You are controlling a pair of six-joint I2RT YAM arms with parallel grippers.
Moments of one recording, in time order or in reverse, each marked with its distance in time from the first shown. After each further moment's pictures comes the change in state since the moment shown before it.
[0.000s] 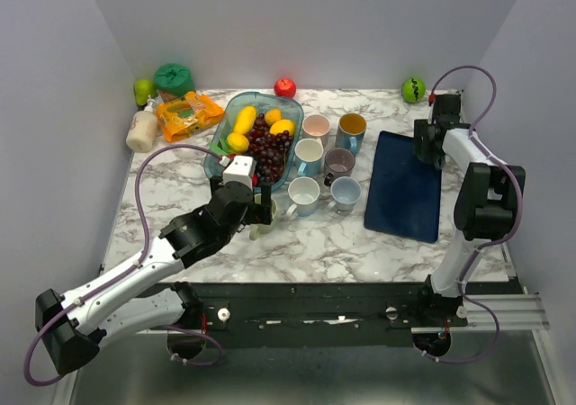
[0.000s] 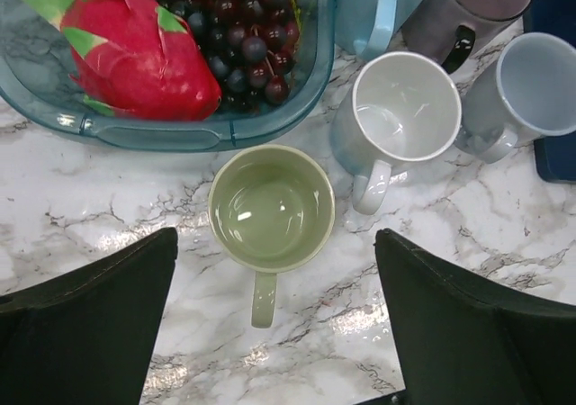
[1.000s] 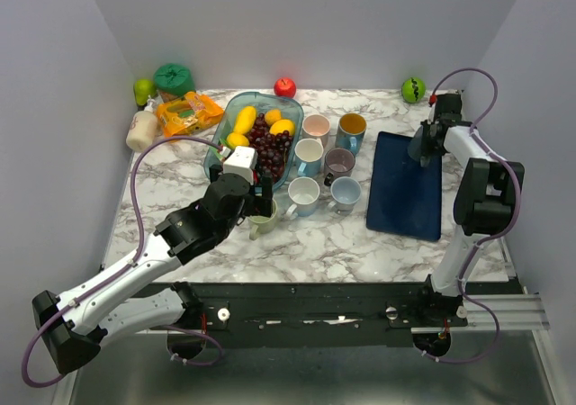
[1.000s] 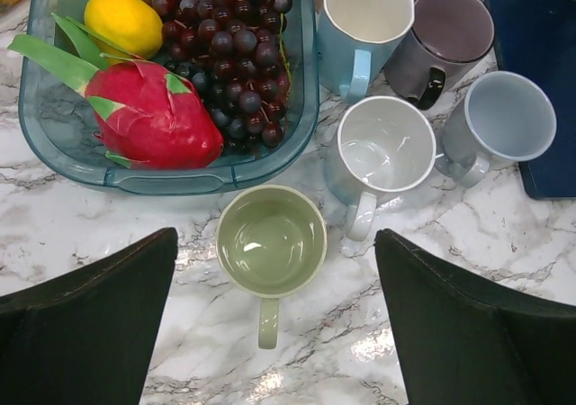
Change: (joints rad) left arm 0.006 0.011 0.095 0.006 0.001 0.100; right arm -0.014 0.059 0.056 -0.040 -0.109 0.036
